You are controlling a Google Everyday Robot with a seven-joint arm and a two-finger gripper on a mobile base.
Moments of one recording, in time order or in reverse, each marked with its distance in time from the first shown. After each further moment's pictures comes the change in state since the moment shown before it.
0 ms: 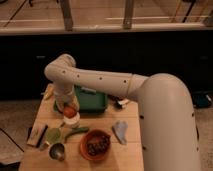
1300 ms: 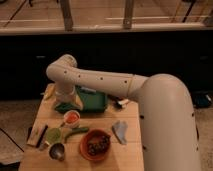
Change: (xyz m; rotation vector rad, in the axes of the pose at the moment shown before) arm 0.001 0.005 0.002 -0.007 0.001 -0.024
